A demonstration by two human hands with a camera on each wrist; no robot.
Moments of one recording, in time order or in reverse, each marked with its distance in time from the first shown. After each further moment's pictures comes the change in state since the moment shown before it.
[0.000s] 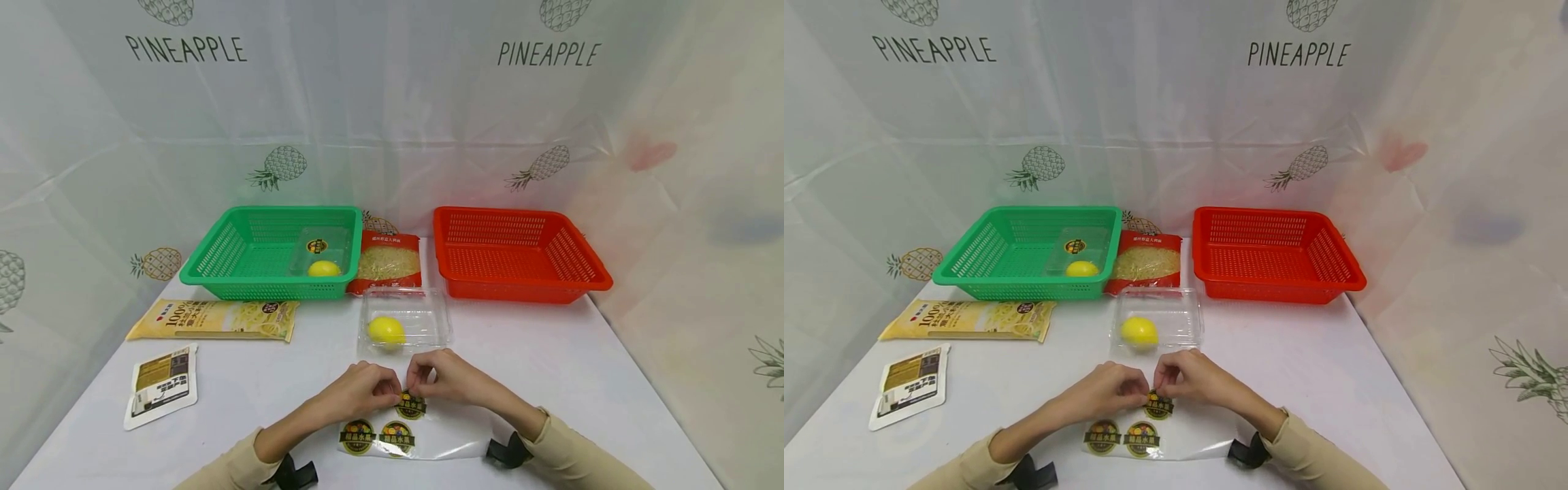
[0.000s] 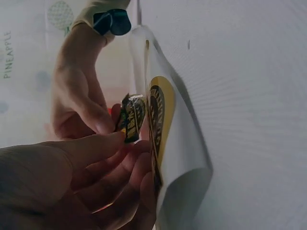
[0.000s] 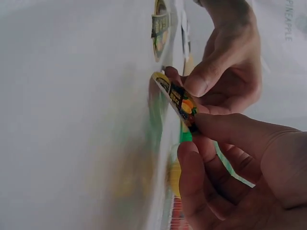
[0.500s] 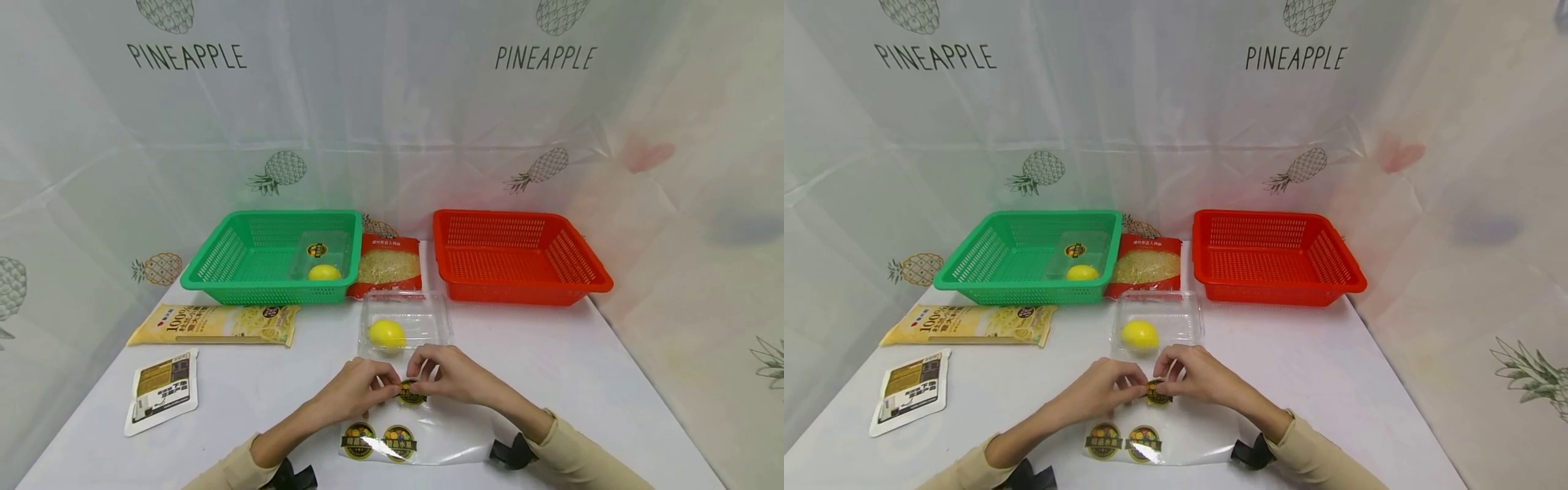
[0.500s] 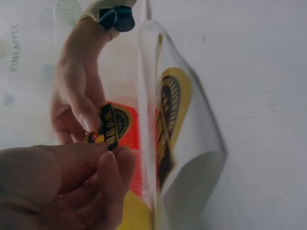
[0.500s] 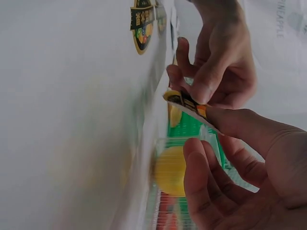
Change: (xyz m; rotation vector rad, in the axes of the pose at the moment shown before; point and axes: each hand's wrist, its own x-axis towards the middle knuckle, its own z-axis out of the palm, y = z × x) left_hand -0.004 0.002 -0.007 -0.119 0.076 -0.026; right_hand -0.002 -0.005 -0.008 0.015 0.080 -0.006
